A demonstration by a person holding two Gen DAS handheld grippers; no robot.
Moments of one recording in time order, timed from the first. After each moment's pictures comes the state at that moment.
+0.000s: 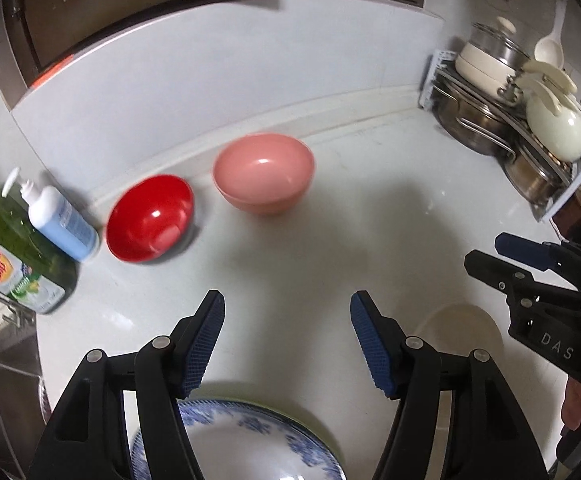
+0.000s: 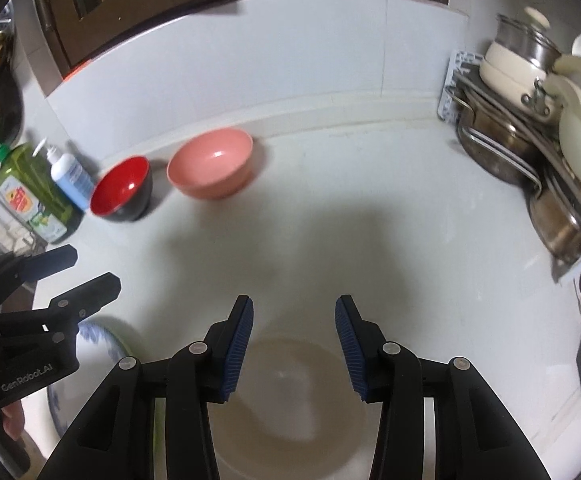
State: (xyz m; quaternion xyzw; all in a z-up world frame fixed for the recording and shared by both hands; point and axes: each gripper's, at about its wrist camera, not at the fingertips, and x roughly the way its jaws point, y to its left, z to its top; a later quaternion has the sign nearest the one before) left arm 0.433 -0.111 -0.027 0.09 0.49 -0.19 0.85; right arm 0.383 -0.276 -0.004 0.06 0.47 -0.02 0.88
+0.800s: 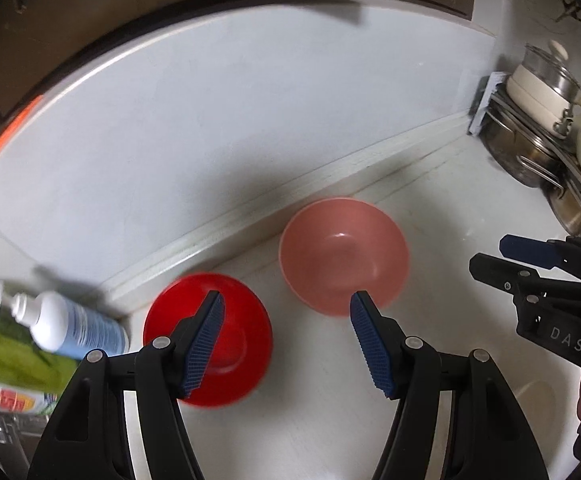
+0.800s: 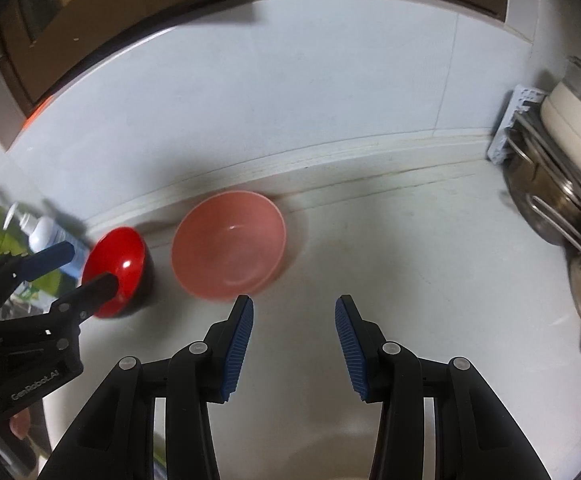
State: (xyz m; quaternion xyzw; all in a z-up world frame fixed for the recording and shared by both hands) left arm 0.580 -0.085 -0.043 0.12 0.48 -0.20 0.85; right arm 0.523 -0.246 -0.002 0.07 0.49 -0.02 0.87
